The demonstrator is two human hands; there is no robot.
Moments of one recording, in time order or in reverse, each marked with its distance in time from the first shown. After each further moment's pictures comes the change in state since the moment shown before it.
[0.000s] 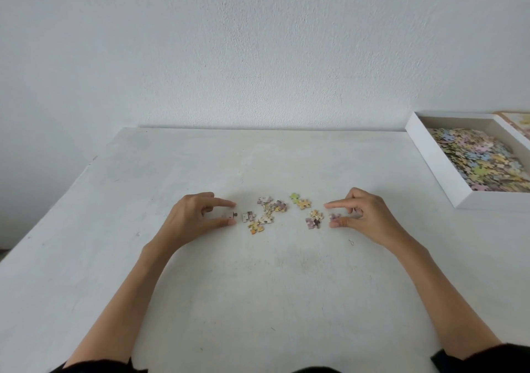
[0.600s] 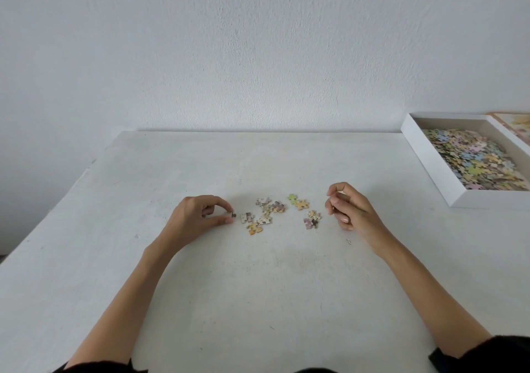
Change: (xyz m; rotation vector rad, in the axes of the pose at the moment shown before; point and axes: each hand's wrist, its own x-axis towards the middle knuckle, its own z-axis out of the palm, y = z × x) left_hand 0.002 0.000 0.004 -0.117 0.019 -0.040; right_hand -0.002 -0.022 0.012 0.661 0.004 0.125
